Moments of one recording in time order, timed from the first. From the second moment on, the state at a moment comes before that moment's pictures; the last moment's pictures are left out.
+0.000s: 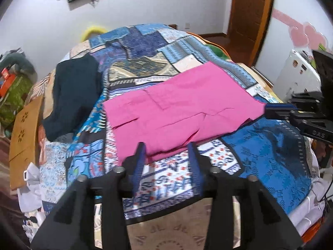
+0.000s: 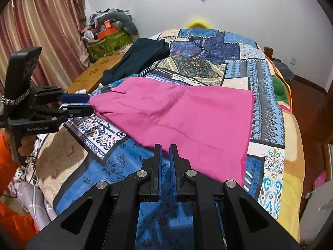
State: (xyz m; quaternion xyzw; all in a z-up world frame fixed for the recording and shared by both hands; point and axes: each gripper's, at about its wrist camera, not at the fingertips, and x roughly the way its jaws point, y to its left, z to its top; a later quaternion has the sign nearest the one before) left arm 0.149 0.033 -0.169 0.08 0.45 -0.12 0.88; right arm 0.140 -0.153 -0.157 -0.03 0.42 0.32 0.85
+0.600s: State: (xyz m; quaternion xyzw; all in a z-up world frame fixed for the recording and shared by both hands) left arm 0.222 0.066 -0.168 0.01 0.48 -0.06 0.87; right arm 0.202 -0.163 -0.161 0.03 0.43 0.28 0.86
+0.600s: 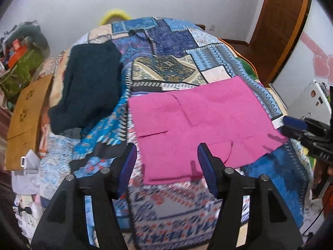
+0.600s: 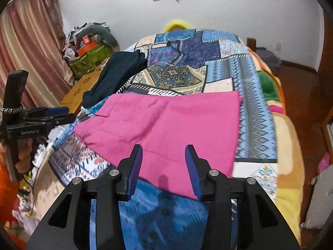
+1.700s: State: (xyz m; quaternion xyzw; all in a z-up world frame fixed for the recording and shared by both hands) left arm 0.214 0.092 -0.219 0.00 0.52 -0.03 0.85; right arm 0.201 -0.203 -0.219 0.00 0.52 0.23 0.82
